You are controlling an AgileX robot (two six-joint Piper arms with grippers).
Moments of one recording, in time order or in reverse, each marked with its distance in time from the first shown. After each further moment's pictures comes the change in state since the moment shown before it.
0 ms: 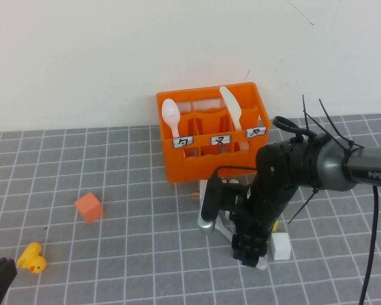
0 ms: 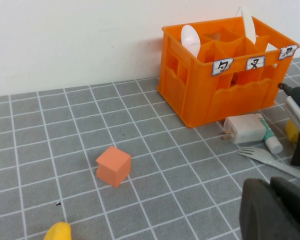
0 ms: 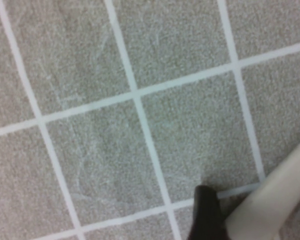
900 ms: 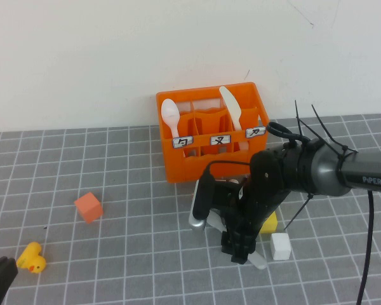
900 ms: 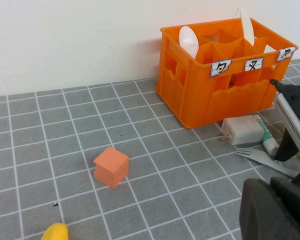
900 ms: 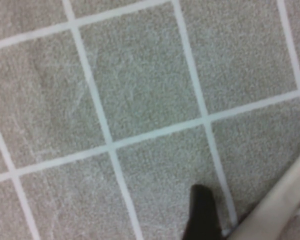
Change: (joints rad) right arm 0.024 0.000 0.005 -0.007 -0.123 0.006; left arm 0.000 0.000 0.000 -0.005 -0.006 0.000
